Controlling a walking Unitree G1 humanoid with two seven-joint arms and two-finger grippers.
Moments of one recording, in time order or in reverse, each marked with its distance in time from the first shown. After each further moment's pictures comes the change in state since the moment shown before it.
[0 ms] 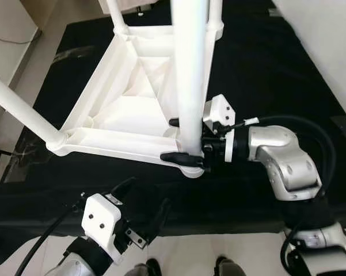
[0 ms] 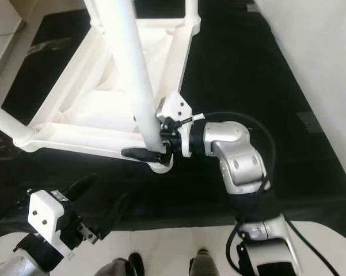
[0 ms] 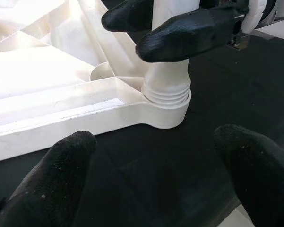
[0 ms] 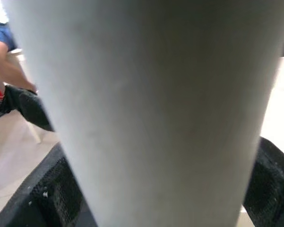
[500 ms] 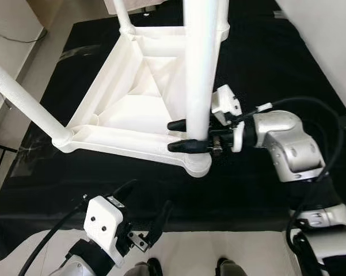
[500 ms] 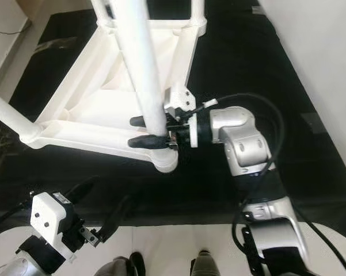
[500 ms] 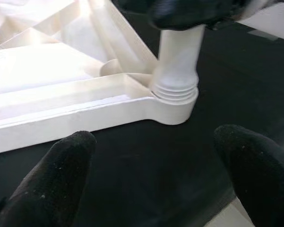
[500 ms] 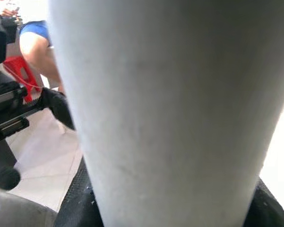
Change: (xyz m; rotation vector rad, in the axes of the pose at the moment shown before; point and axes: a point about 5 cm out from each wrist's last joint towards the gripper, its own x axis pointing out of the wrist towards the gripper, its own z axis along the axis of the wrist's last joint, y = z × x) left arm 0.000 -0.003 -0.002 -0.010 0.003 -0.003; right arm -0.015 -0.008 0.009 -0.035 -0.018 0.123
